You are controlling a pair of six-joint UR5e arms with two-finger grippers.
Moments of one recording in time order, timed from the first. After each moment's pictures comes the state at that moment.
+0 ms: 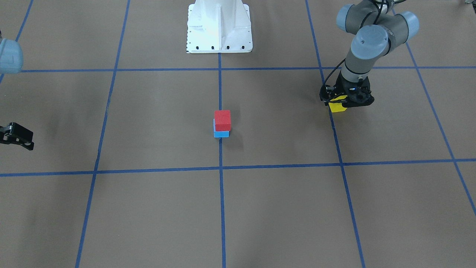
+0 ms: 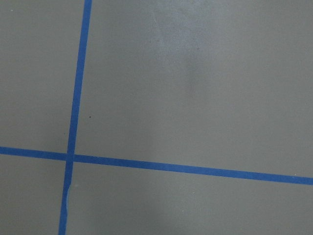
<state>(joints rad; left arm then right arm) -0.63 -1.67 -1.88 -1.72 -1.95 -1.07 1.18 -1.29 1.69 -1.59 2.24 0.43</state>
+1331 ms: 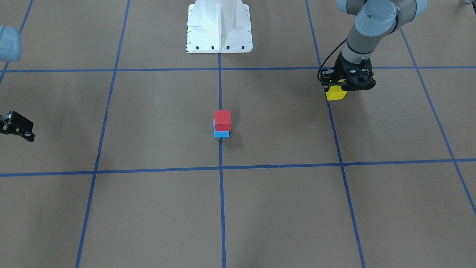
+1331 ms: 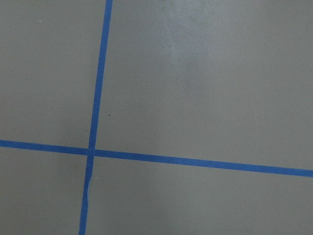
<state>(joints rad) -0.69 -1.74 -2.07 -1.50 -2.03 -1.05 1.18 -1.32 1.77 -1.60 2.25 0.47</state>
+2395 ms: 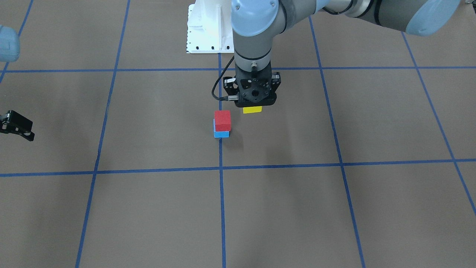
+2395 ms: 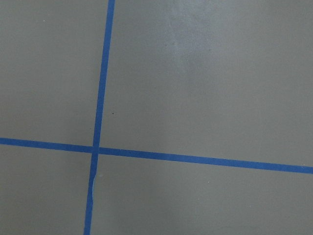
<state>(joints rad) -0.67 -2.53 -1.60 -1.18 -2.05 -1.04 1.19 -1.32 1.77 -1.60 2.27 0.47</state>
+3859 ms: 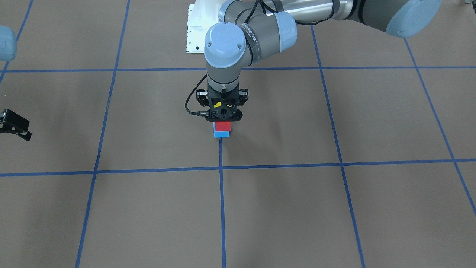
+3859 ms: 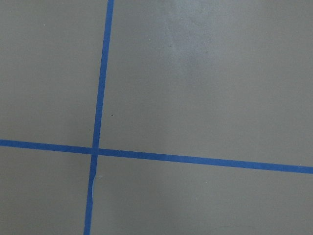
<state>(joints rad) -0.60 -2.56 -1.43 -1.40 -2.12 -1.12 1.20 -1.33 1.77 -1.60 2.28 0.47</state>
